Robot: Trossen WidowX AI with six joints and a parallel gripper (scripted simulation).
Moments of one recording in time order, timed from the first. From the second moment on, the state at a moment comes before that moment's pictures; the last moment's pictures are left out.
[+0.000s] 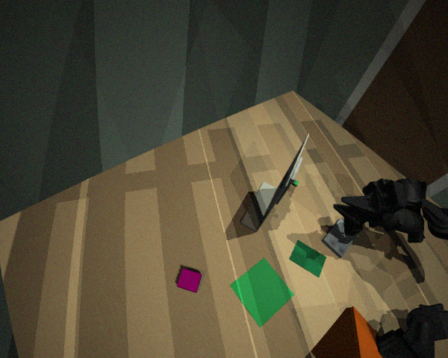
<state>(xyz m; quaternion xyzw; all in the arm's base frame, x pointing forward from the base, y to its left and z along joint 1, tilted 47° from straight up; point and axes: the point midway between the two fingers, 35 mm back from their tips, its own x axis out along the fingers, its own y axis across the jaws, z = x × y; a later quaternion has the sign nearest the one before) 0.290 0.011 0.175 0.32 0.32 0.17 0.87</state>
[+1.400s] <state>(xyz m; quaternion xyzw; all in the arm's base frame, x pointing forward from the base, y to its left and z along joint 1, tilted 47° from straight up) 0.368 0.044 0.150 0.33 0.32 0.18 0.87</state>
